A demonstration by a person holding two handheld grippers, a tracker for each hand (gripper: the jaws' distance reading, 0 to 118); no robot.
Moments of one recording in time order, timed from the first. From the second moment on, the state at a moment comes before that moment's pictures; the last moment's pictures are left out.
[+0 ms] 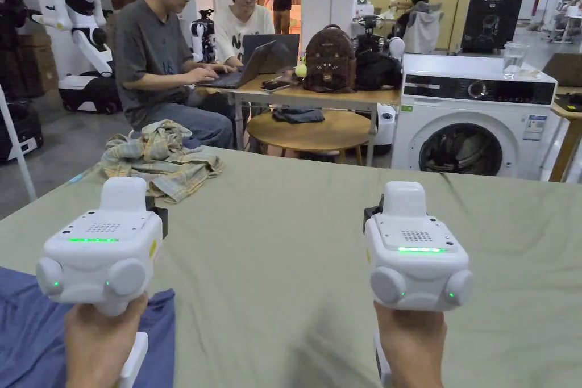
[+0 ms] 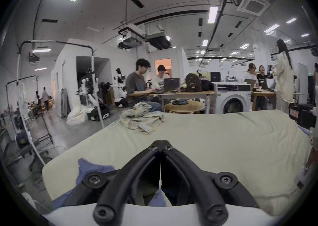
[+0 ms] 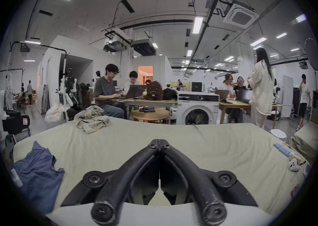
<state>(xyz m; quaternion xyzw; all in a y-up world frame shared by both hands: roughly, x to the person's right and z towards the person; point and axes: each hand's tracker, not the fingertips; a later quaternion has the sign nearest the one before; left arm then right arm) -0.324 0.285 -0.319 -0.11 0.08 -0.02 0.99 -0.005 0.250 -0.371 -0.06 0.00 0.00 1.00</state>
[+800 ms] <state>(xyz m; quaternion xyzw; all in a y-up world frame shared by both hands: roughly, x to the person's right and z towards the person) -0.479 0.145 -0.351 -0.53 0.07 0.11 0.84 -0.079 0.203 -0.381 -0.13 0.08 0.04 0.99</state>
